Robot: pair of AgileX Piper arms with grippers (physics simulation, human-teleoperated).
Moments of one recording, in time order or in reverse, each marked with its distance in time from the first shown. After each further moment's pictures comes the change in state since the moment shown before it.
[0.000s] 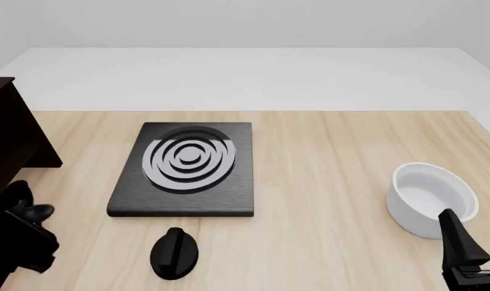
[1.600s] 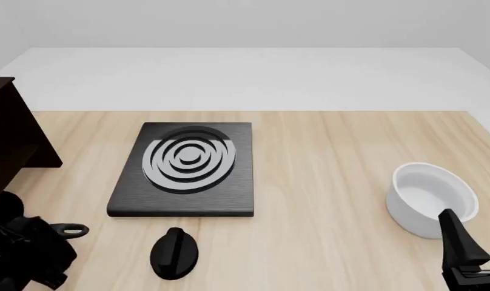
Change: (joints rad) left arm 0.028 0.493 -0.006 -0.215 0.065; right arm 0.000 0.000 0.000 0.000 0.000
